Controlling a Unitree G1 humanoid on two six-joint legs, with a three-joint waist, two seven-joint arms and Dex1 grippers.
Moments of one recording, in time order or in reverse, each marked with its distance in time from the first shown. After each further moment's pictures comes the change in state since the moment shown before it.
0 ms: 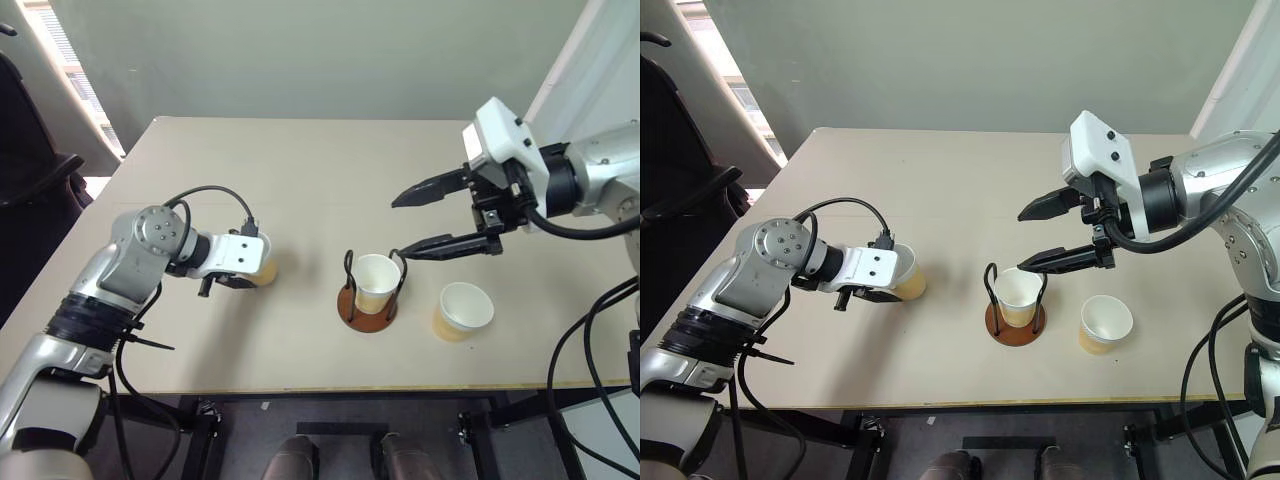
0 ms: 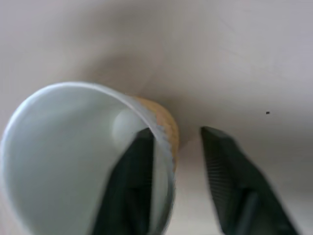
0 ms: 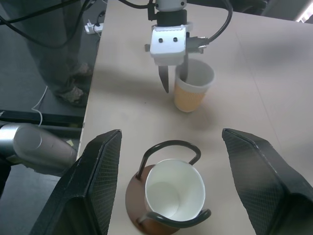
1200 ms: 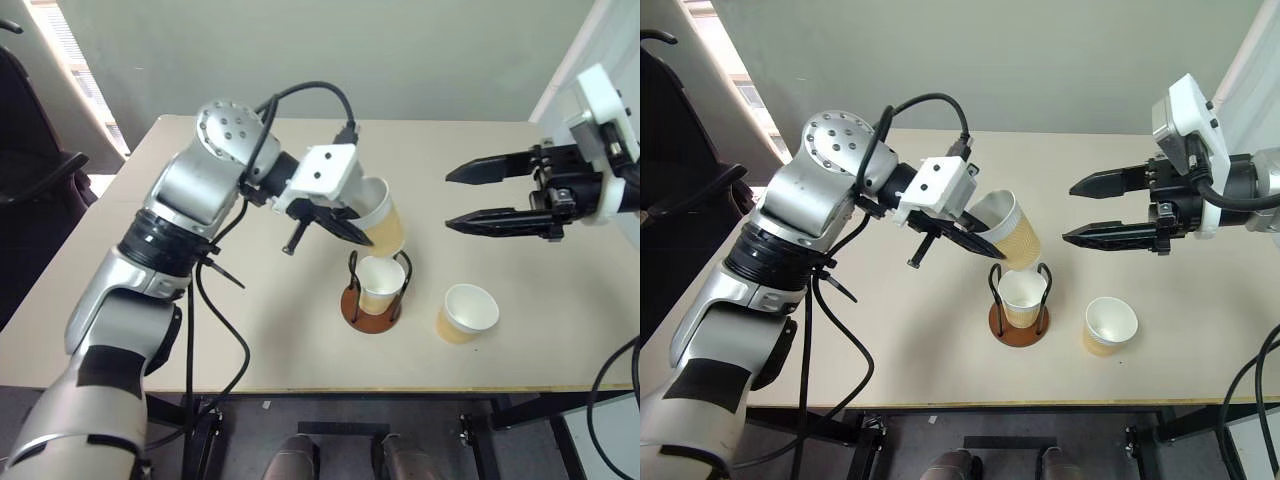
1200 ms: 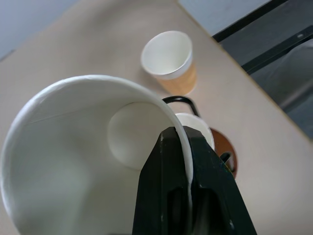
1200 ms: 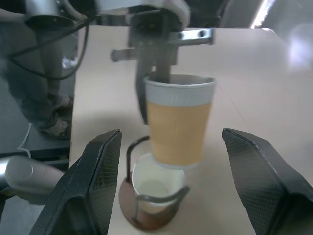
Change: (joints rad) left arm -0.460 -0.276 -0.139 -0.064 -0.459 0.218 -0.193; right arm 0.162 -0.151 -0.238 0.061 0.184 0.011 -0.087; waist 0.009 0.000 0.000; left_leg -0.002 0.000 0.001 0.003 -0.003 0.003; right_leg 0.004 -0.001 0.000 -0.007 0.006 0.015
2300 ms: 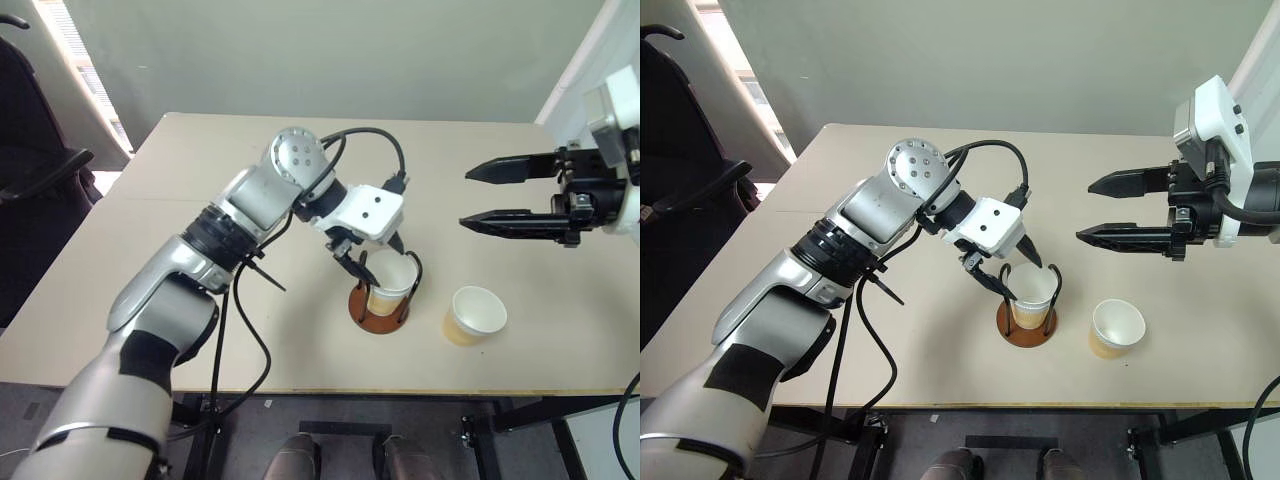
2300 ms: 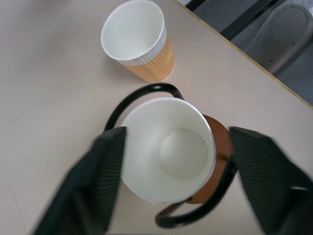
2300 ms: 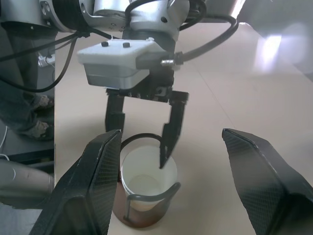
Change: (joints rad) left arm -0.087 -0.163 -0.173 0.238 0.117 -0.236 -0.001; right arm 0.067 -0.067 -0.062 -0.066 0.075 0.016 -0.091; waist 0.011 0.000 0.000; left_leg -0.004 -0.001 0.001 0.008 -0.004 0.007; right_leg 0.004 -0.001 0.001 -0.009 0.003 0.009
